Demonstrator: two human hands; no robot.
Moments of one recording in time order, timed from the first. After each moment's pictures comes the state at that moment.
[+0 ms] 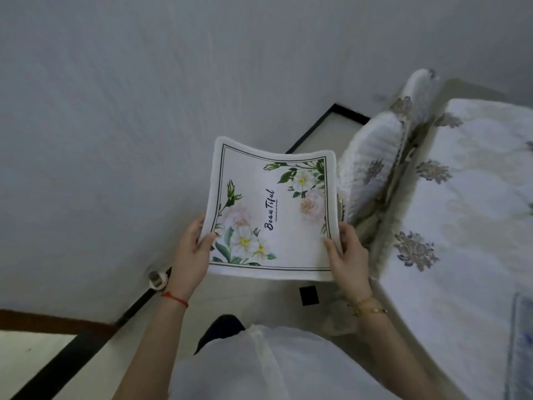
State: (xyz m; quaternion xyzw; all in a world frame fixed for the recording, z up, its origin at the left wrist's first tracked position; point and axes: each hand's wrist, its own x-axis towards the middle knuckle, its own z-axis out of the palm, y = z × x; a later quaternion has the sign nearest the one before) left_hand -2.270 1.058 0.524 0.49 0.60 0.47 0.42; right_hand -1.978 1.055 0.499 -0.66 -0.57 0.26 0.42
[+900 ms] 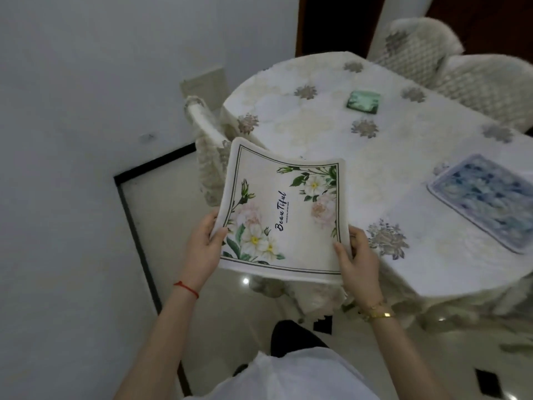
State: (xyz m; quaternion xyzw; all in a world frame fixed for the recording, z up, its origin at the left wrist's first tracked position) left_hand -2.020 1.592 0.532 0.80 0.20 0.12 0.56; right_hand -1.941 1.305 0.487 -0.85 -0.07 0.00 0.53
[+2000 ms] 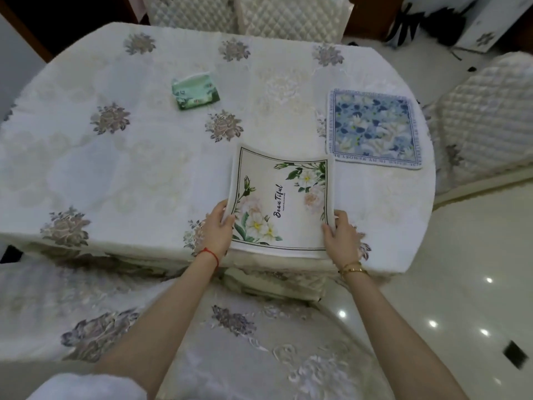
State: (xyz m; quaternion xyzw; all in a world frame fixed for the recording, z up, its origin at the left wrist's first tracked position) left_hand -1.594 1.507 0.408 0.85 -0.03 -0.21 0.49; right_hand -1.741 1.280 0.400 -0.87 0.40 -0.05 0.30
